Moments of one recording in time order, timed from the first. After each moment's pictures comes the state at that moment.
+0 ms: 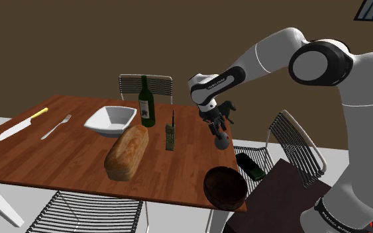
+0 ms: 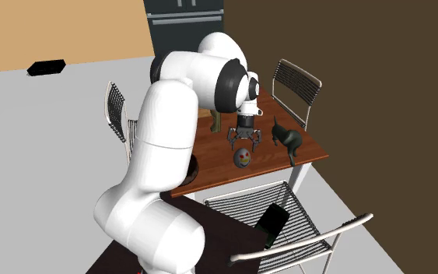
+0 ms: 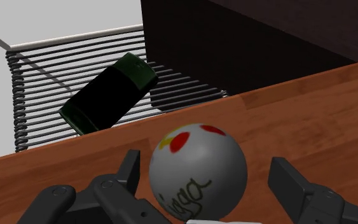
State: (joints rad) arm -0.02 0.56 0.04 -1.71 -0.21 1.66 -0.31
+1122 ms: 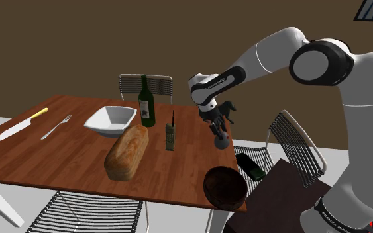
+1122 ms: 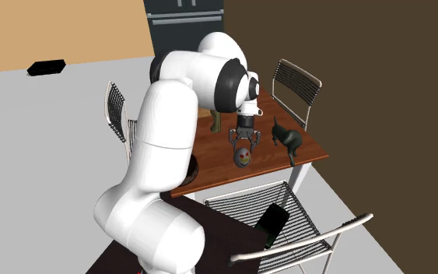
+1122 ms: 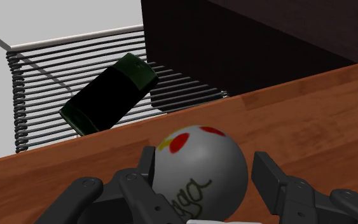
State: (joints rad) arm -0.03 0.56 0.04 -1.71 -0.21 1.67 -0.31
